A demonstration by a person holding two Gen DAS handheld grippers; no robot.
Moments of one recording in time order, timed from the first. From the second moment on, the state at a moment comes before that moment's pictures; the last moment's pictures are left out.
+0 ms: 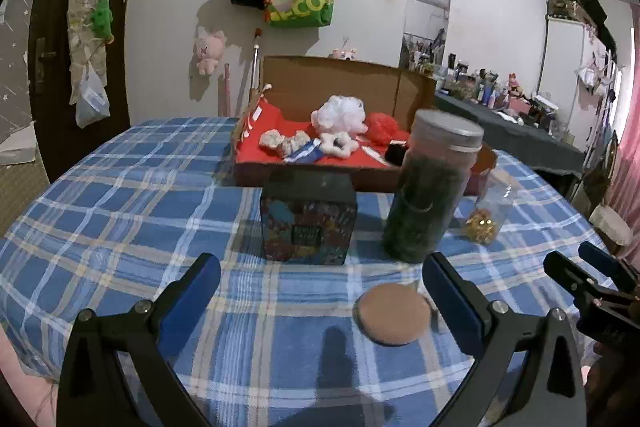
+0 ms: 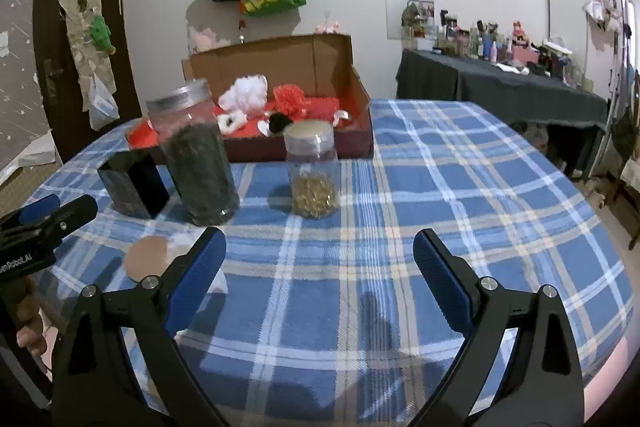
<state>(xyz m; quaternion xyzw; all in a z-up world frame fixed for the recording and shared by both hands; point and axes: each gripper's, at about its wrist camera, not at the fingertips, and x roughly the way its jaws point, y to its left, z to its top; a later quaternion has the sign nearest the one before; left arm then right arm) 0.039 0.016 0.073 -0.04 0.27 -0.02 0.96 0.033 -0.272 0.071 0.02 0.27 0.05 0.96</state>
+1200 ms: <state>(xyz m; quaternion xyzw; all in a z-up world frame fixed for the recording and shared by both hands) 0.073 -0.017 0.021 0.03 0.40 -0.08 0.91 0.059 -0.273 0.044 0.03 0.33 0.08 0.94</state>
